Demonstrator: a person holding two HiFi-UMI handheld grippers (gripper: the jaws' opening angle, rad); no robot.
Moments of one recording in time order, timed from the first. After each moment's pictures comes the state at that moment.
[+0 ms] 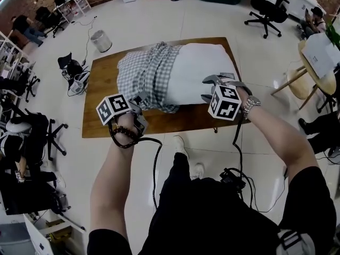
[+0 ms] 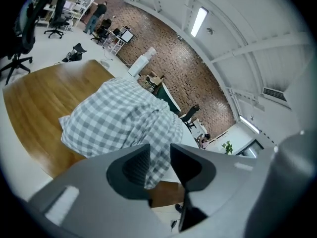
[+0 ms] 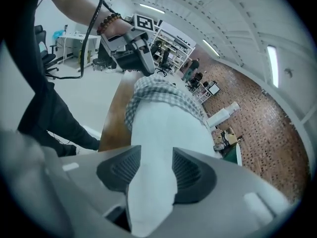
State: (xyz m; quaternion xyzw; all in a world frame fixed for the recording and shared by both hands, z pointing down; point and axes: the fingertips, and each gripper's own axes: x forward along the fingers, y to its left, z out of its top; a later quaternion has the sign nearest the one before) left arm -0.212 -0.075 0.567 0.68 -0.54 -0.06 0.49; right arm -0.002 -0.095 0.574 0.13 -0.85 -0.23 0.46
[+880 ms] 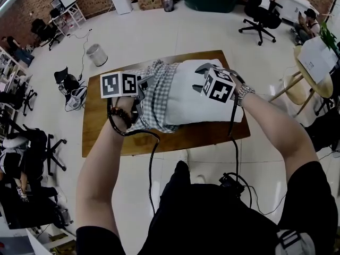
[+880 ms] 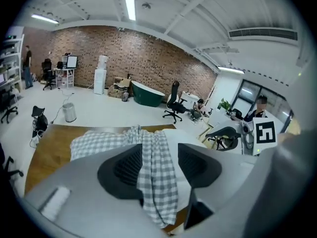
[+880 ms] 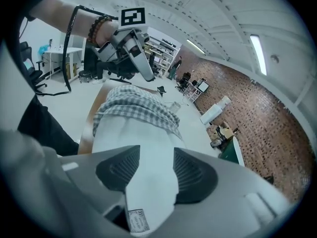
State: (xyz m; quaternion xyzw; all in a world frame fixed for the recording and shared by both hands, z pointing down) left arm -0.173 -0.153 0.453 0.79 -0.50 0.16 0.31; right arm -0.026 -0.159 0.500 0.15 -0.87 -0.17 0.43
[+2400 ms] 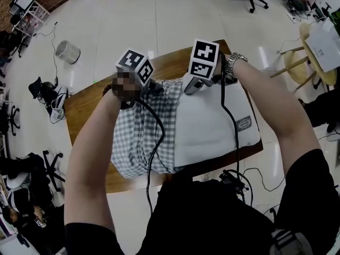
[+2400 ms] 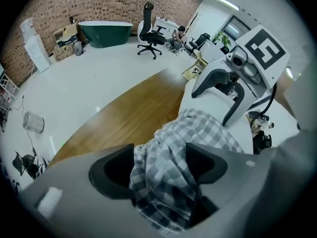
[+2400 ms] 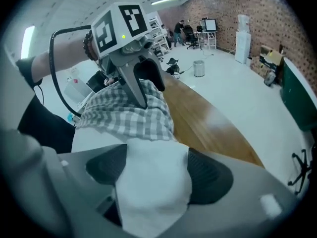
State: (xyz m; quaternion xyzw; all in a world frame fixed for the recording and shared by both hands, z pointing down) left arm -0.192 -0.448 0.617 0.73 -0.20 0.52 0.39; right arm -0.100 -0.429 0.602 -0.03 -0.84 0.23 0.50
